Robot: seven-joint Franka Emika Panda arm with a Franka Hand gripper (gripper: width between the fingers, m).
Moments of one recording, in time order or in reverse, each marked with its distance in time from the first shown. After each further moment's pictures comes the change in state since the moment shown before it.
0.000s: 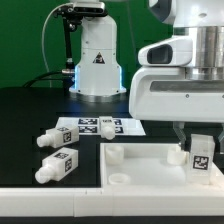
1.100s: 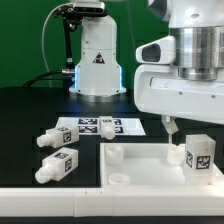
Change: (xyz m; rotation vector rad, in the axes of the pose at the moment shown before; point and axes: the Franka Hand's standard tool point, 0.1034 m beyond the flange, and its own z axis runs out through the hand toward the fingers) arm -0.006 0.000 -0.001 0.012 -0.051 0.297
